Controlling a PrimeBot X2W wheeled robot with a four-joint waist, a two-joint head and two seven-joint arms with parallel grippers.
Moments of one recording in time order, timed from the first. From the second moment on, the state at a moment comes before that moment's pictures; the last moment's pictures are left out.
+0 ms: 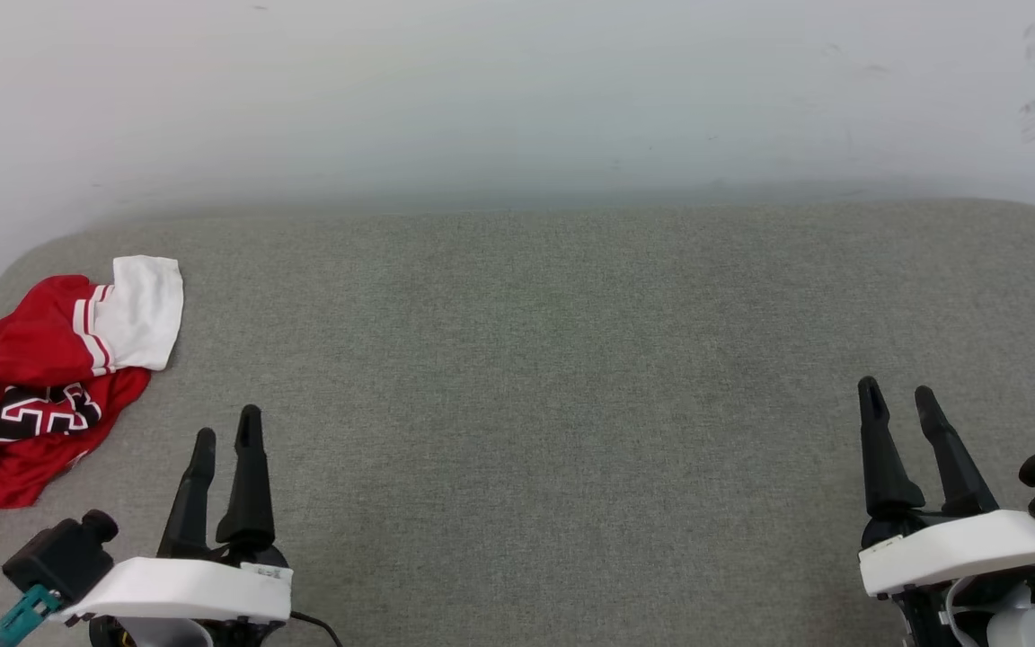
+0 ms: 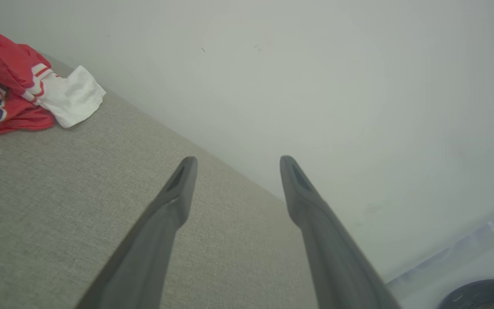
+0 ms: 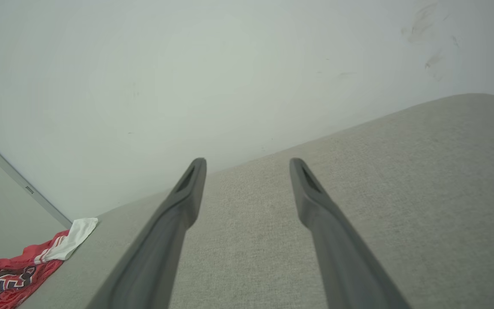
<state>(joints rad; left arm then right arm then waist) 0.01 0.05 0.09 0.01 -0.77 -0.13 -0.12 -0.06 -0.05 -0.06 0.10 0.50 0.13 -0.12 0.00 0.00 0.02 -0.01</state>
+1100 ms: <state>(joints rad) 0.02 0.13 -0.18 0.00 -0.20 0.10 -0.20 -0.06 -0.05 -0.03 0.08 0.03 0.13 -0.20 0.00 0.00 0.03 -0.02</state>
